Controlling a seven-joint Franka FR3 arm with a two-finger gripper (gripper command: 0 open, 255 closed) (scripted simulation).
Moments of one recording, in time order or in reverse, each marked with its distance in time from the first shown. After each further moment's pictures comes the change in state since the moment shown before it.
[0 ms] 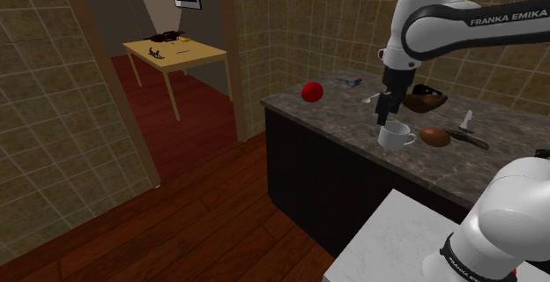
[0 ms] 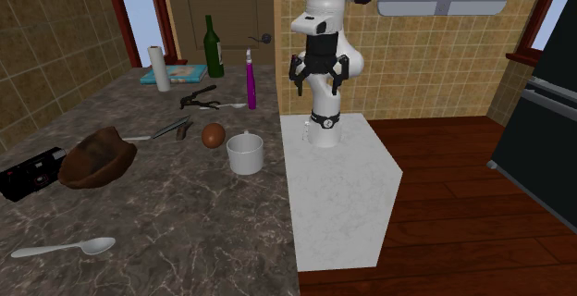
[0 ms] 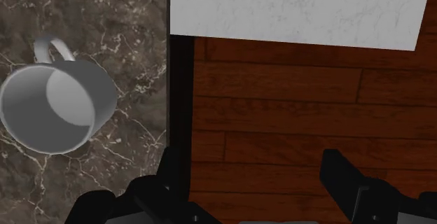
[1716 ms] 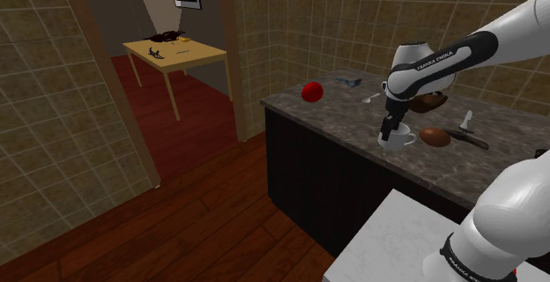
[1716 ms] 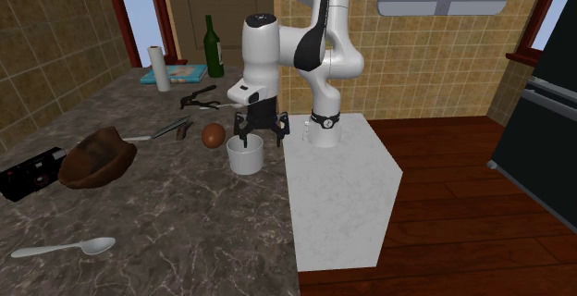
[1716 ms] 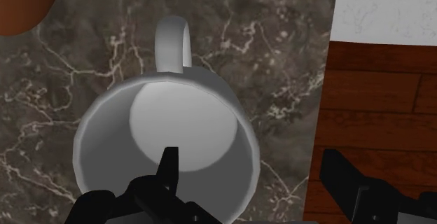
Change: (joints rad) arm -0.084 0.419 -0.293 -0.037 -0.106 0.482 -0.272
